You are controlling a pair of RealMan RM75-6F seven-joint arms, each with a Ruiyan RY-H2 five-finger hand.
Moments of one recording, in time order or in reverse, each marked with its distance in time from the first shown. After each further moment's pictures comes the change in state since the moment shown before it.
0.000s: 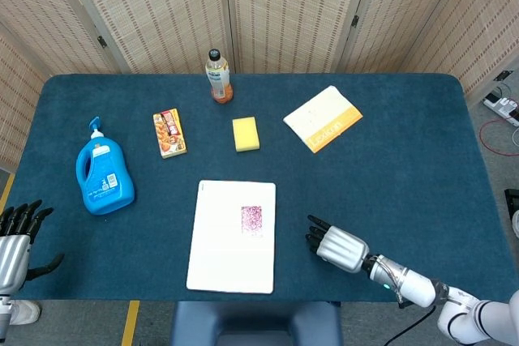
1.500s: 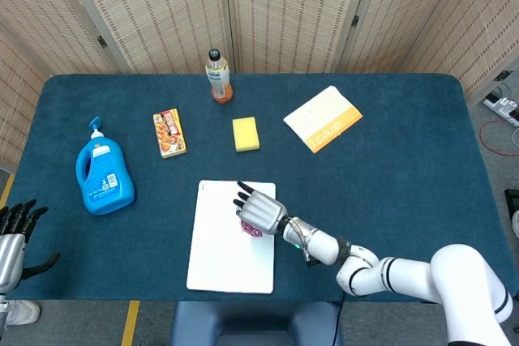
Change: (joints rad) left arm 0.000 -0.001 -0.007 0.028 -0.018 -0.008 -0.028; right arm 0.348 -0.261 0.339 -0.011 0.438 -0.431 -0.302
